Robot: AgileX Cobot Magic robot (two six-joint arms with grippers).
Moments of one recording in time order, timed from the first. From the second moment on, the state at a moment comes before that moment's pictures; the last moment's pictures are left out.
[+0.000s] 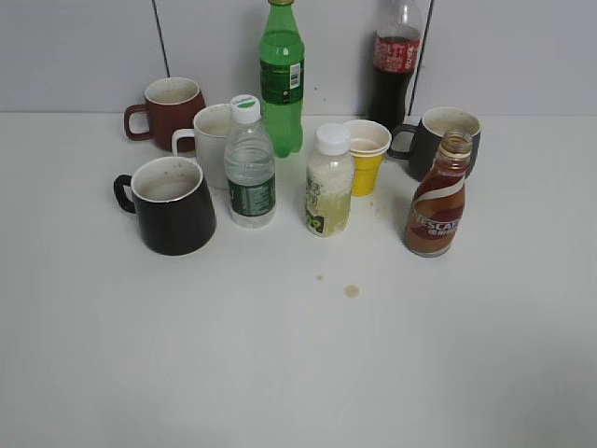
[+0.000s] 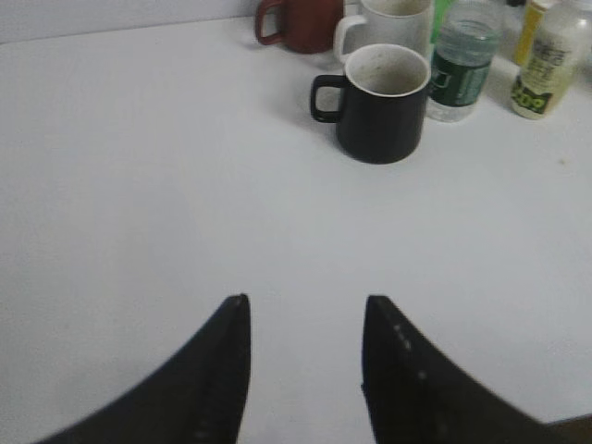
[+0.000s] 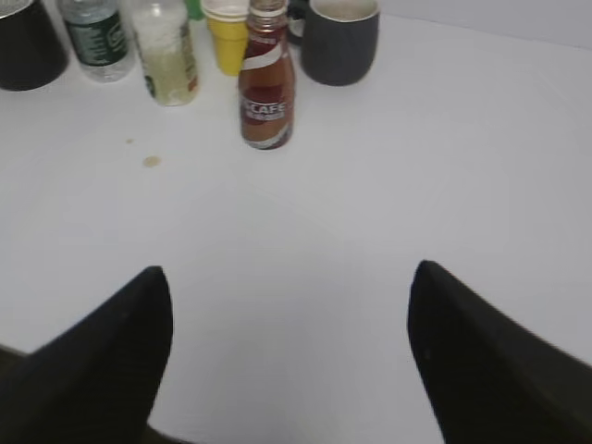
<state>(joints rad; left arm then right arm) -0.20 0.08 -0.54 -0.01 1.06 -0.01 0.35 -0.01 -0.51 -0.05 1.04 0.02</state>
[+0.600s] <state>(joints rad) -0.06 -0.01 -0.54 -0.01 1.05 -0.01 0.02 -0.01 -0.51 -0.05 1.04 0.02</state>
